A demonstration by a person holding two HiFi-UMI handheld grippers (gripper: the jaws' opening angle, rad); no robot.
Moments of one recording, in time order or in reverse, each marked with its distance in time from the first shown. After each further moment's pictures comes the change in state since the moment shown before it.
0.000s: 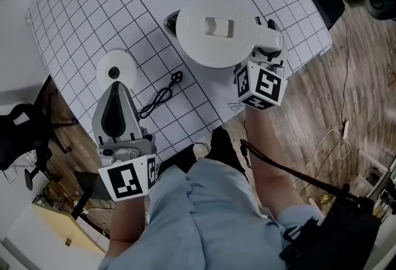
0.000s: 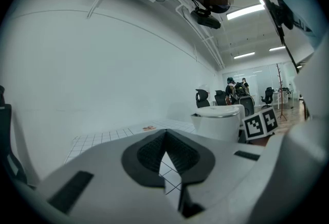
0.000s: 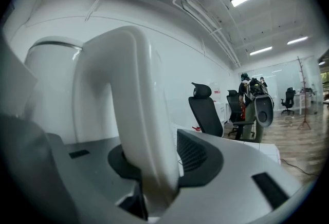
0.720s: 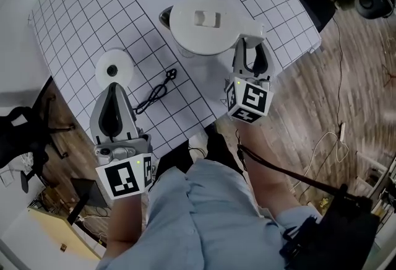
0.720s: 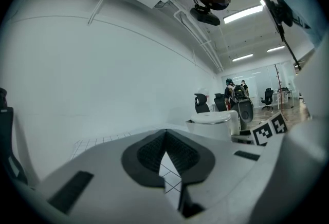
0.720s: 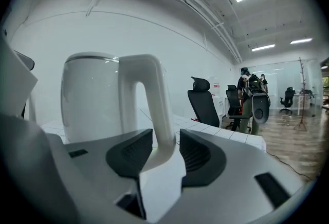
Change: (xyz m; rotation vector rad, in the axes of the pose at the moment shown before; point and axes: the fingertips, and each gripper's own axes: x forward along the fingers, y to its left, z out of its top) left arm -0.026 -0.006 0.012 0.015 -0.053 0.006; right arm -0.053 0.003 -0.026 -0.015 0.090 0.006
